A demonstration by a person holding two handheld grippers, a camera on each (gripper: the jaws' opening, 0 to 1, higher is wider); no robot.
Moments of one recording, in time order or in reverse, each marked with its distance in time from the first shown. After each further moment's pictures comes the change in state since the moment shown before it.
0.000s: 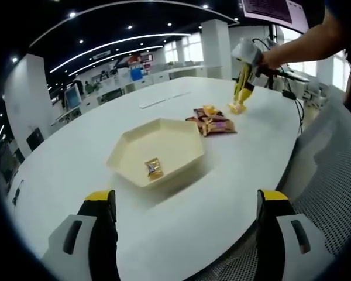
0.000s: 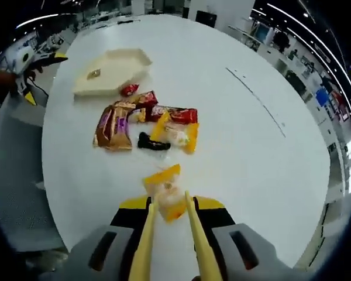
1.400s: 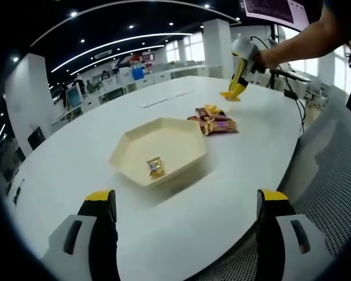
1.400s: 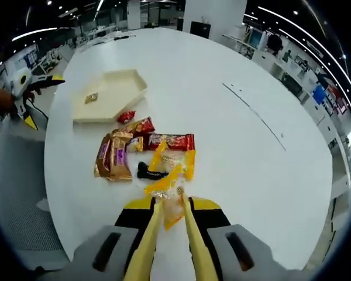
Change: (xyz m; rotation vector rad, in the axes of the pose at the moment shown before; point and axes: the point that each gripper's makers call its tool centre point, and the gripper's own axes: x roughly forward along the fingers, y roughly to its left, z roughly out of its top) left arm 0.000 0.002 -0.001 -0.001 0.005 0.007; right arm -0.012 -0.010 0.050 0.097 -0.180 -0.023
